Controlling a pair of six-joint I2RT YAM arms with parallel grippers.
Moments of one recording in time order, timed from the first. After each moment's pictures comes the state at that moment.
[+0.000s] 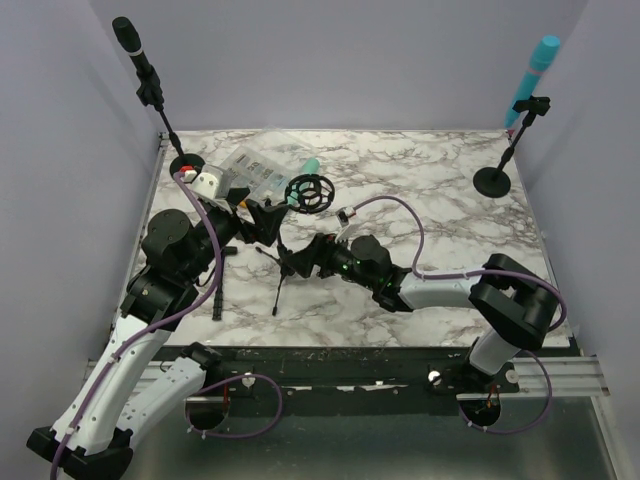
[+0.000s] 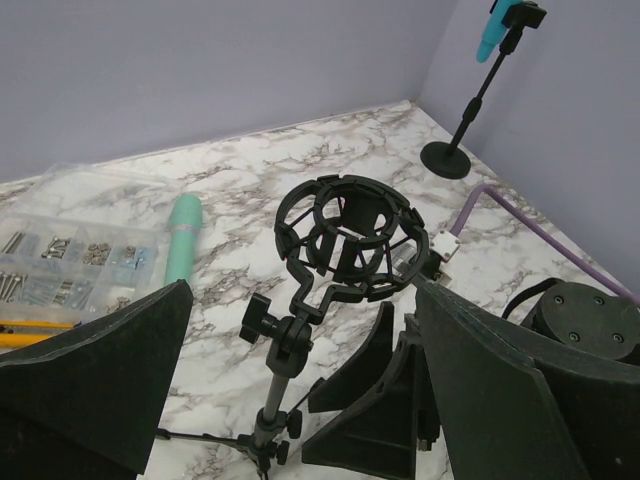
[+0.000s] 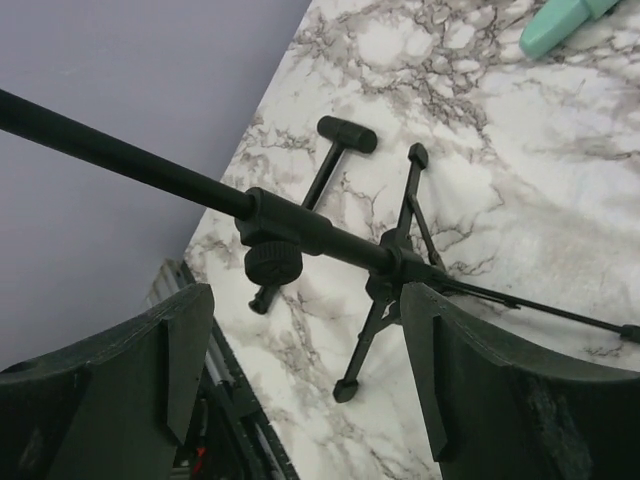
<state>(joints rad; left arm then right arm) -0.47 0.72 0.96 -0.21 0.12 -0.21 0.97 1.64 0.72 0.78 0.02 0.75</state>
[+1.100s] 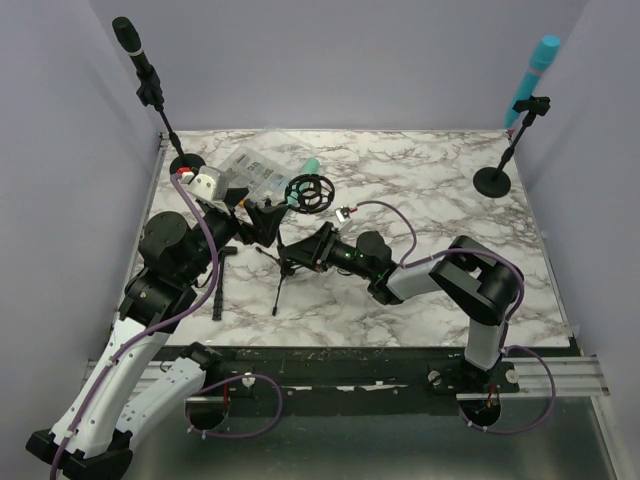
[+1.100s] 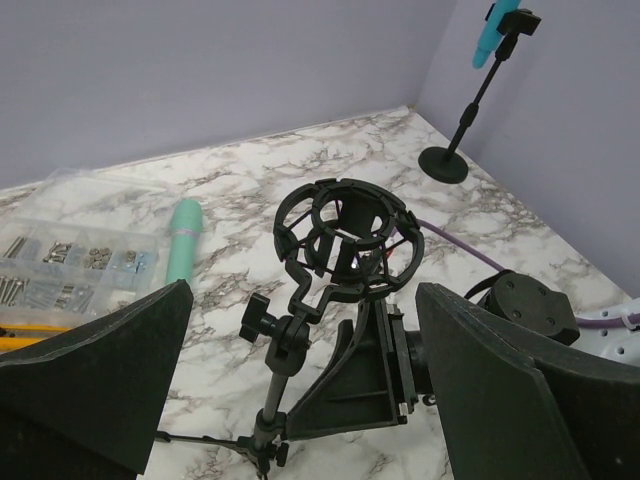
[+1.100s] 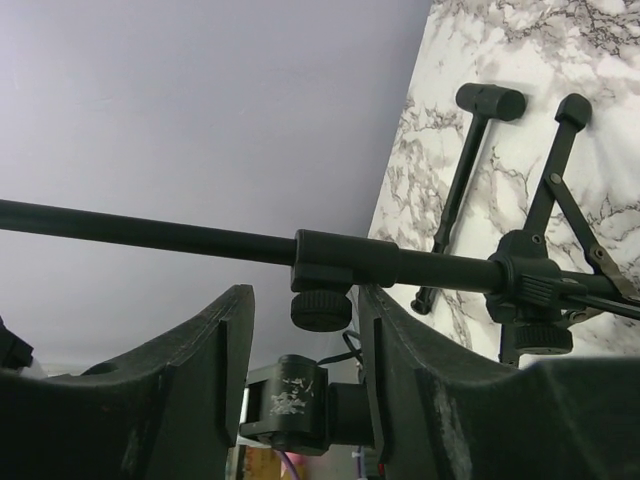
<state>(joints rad) -0.47 0.71 0.96 -0.21 0.12 -0.21 0.87 1.86 0.73 1.15 -0.27 1.30</state>
